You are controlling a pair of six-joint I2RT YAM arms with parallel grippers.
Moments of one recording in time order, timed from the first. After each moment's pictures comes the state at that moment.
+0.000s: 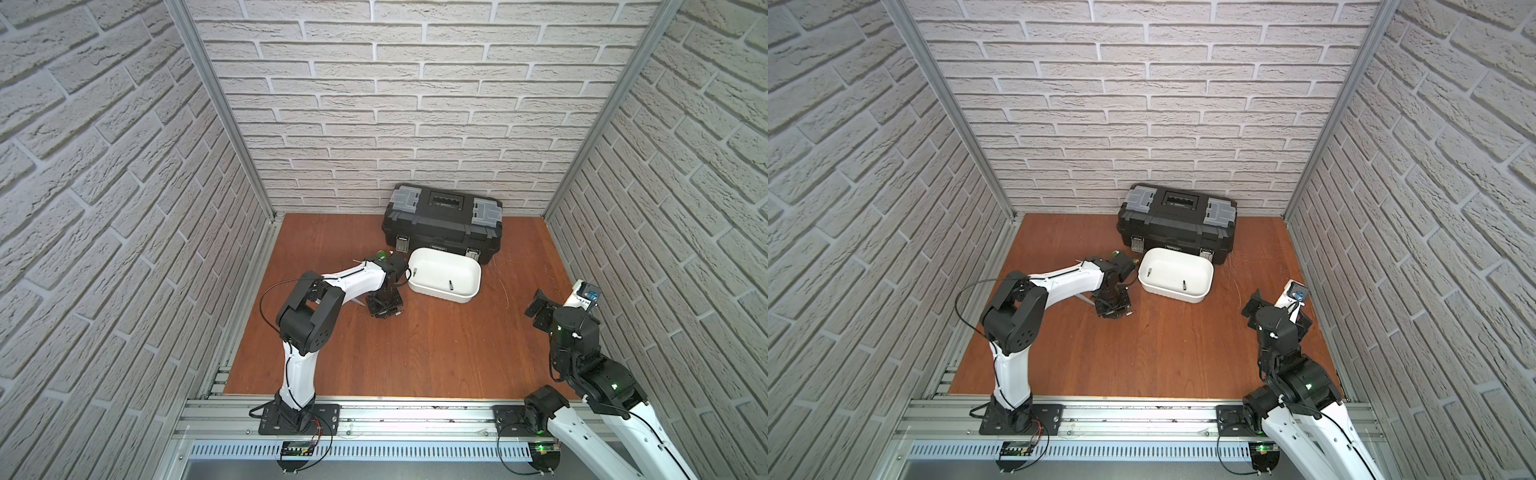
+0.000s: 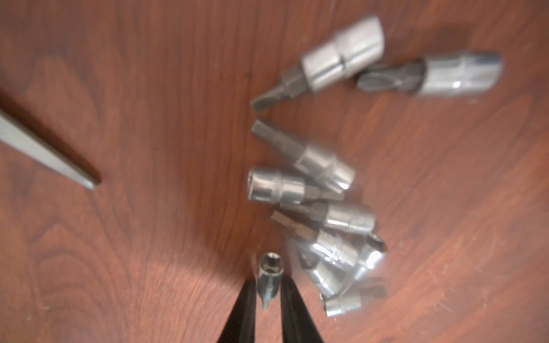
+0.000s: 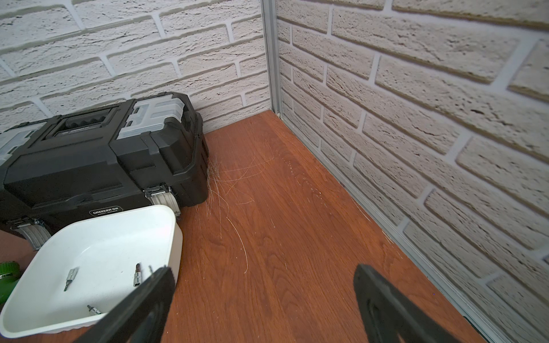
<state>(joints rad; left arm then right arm) -0.64 1.97 1.36 -0.90 0.07 -0.95 0.37 0.45 0.70 -0.74 0.79 0.49</state>
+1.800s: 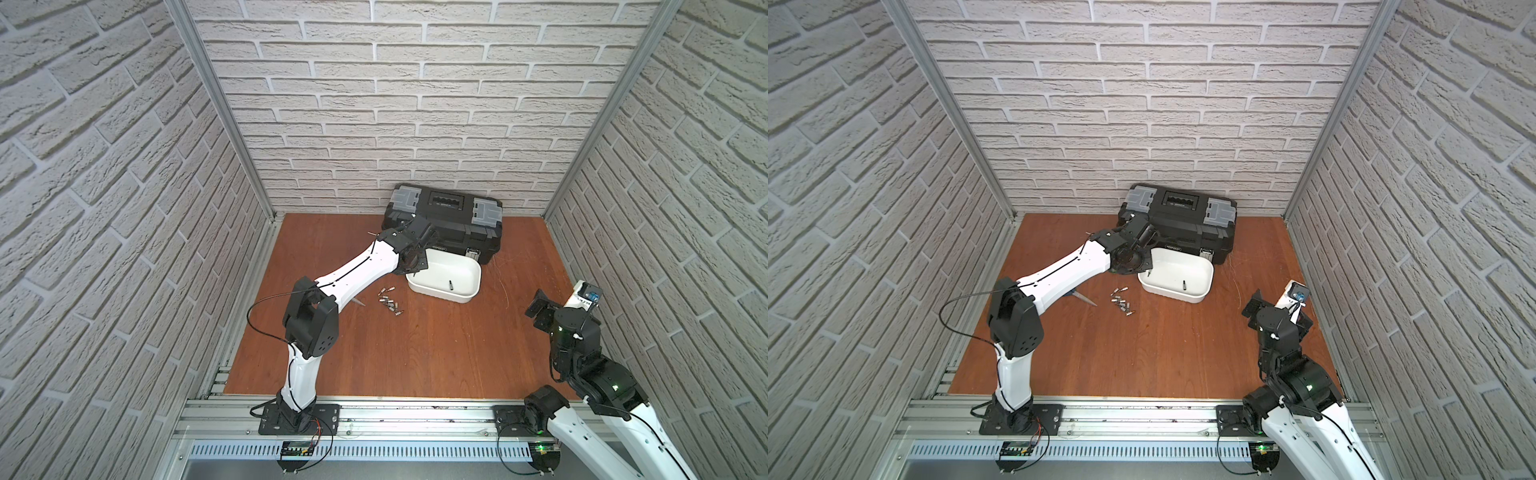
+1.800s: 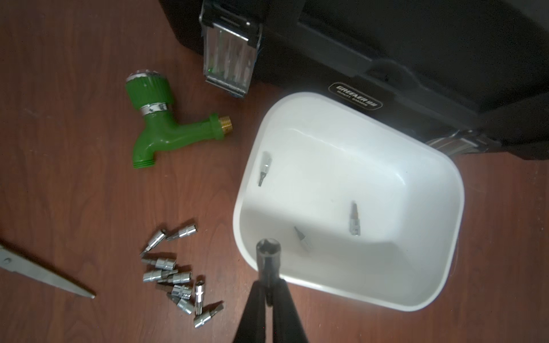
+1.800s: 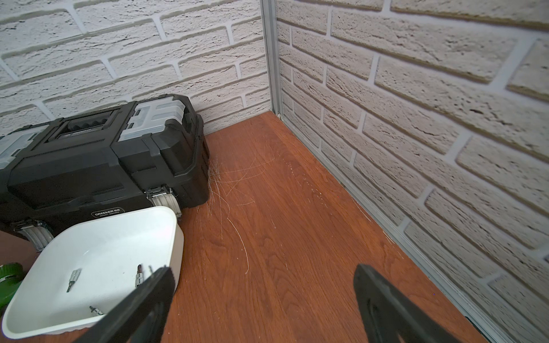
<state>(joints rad) -0.75 2.00 1.85 -0.91 -0.16 -0.75 0.37 0.44 0.70 -0.74 0.79 0.49</state>
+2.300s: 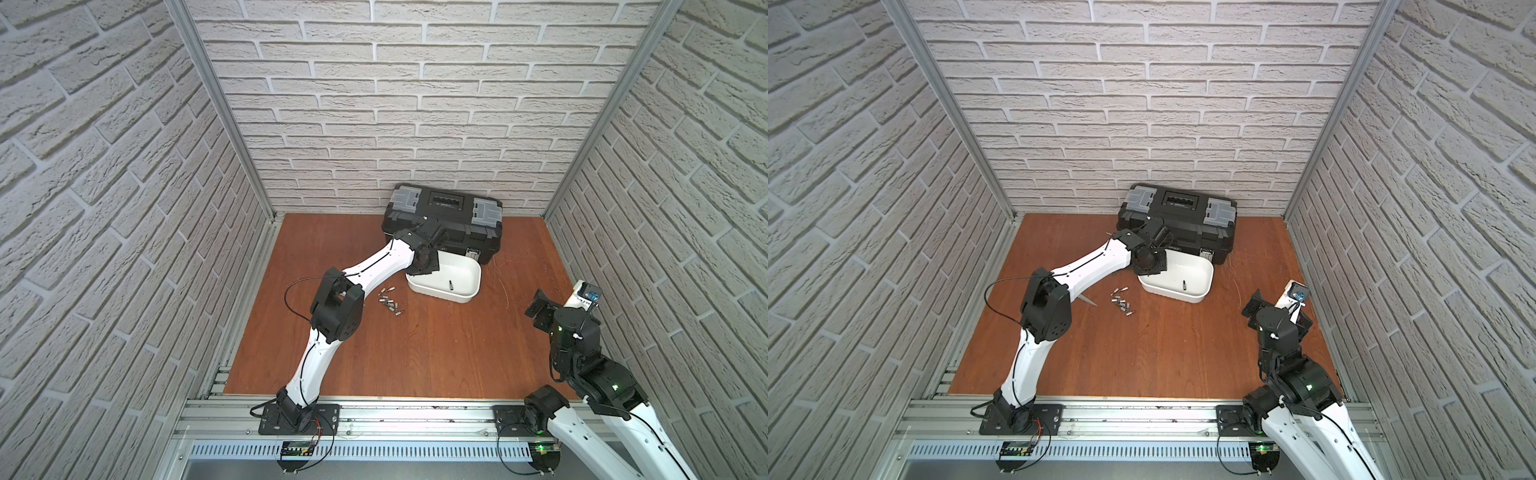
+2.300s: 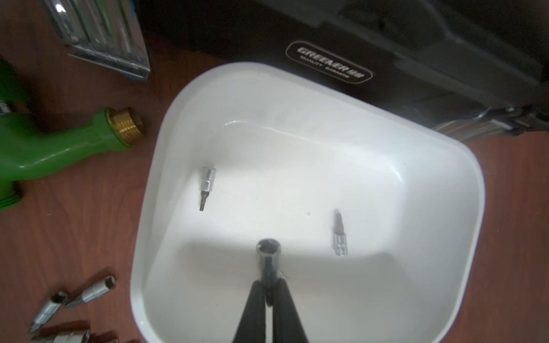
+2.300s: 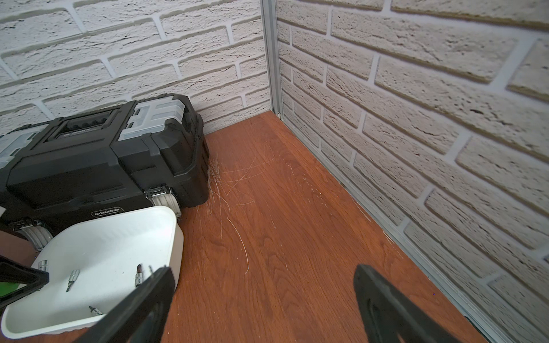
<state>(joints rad) -0.75 2.24 2.03 -0.89 -0.03 -0.70 0.37 0.45 0.70 -0.74 0.79 0.49</state>
